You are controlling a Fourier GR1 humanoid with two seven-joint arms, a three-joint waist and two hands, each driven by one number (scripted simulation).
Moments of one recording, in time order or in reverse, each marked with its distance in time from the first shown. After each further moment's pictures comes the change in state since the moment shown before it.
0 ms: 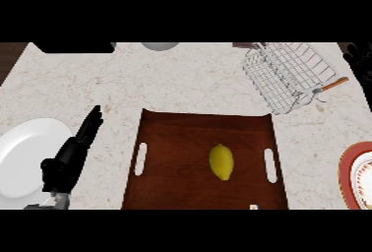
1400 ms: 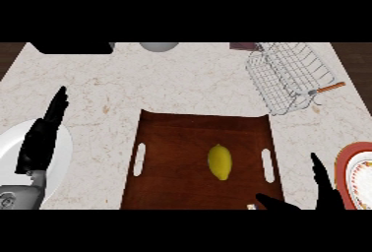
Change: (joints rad) left arm -0.111 0.084 0.132 0.114 -0.090 0.070 0.023; right arm 0.665 0.321 0.393 -0.457 0.736 -0.534 0.693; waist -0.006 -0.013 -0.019
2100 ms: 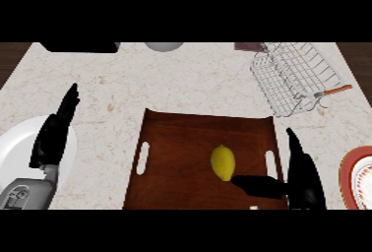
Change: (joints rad) left arm -0.043 -0.042 -0.023 0.025 -0.026 0.005 0.015; right arm -0.305 0.169 0.011 -0.036 0.204 0.351 0.450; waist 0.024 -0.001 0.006
